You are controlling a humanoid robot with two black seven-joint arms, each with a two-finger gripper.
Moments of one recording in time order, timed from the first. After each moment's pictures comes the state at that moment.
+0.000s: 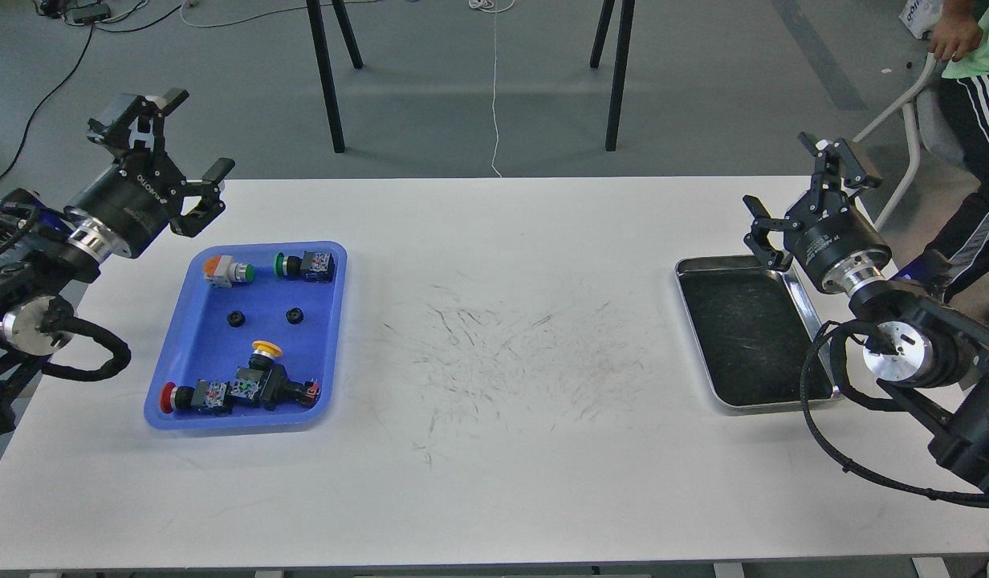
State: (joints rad) left arm -0.75 0.61 -0.54 -0.74 0.19 -0.49 -0.49; right arm 0.63 -0.54 0.58 0.98 0.02 0.13 0.40
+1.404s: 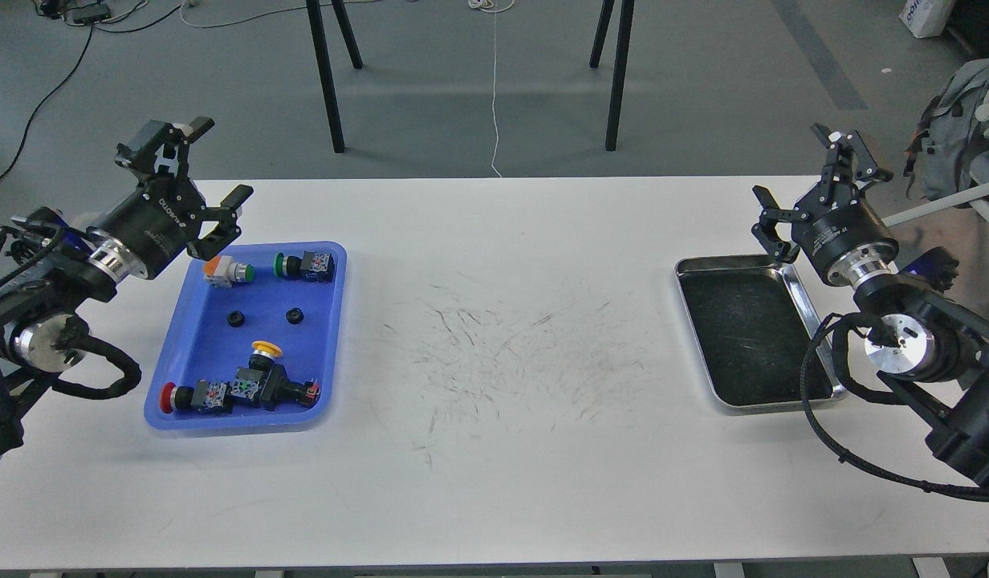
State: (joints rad) left arm -0.73 0.59 -0.48 -0.73 0.20 -0.49 -0.49; right arm 0.63 -0.52 0.64 0.95 0.02 0.12 0.40
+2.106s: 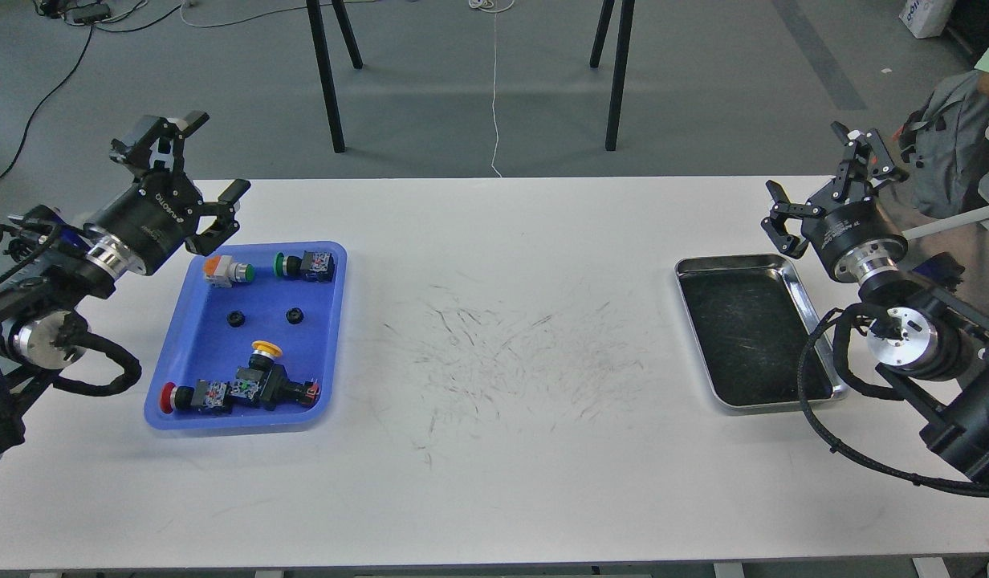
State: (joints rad) left arm -0.73 0.59 -0.49 -0.73 0.19 -0.49 -0.49; right arm 0.62 -0.50 0.68 0.93 0.07 0.11 0.39
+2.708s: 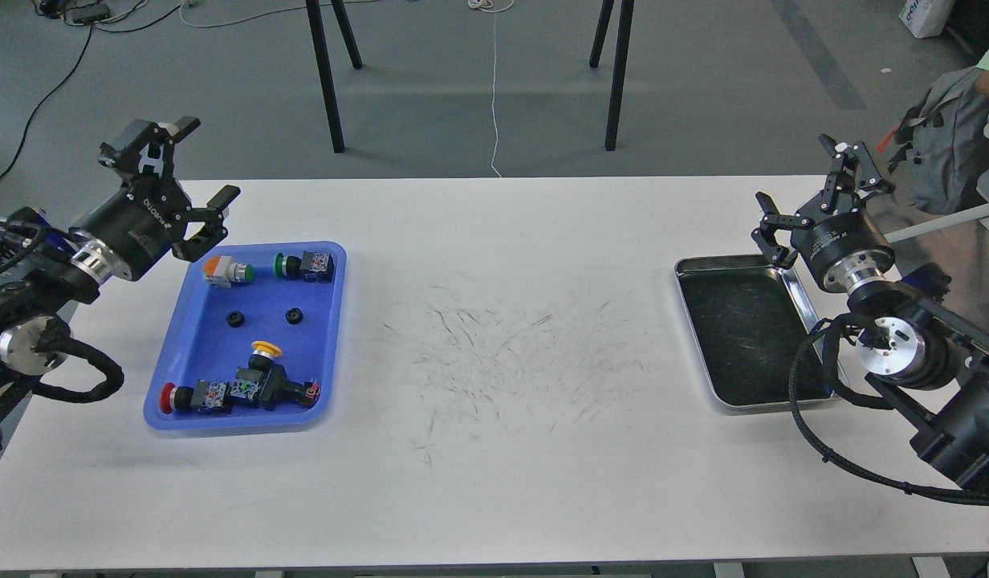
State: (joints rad) left arm -0.70 0.64 -0.48 -0.76 0.17 -0.49 -0.49; right arm 0.61 -0.49 0.67 0.93 0.07 0.10 0.40
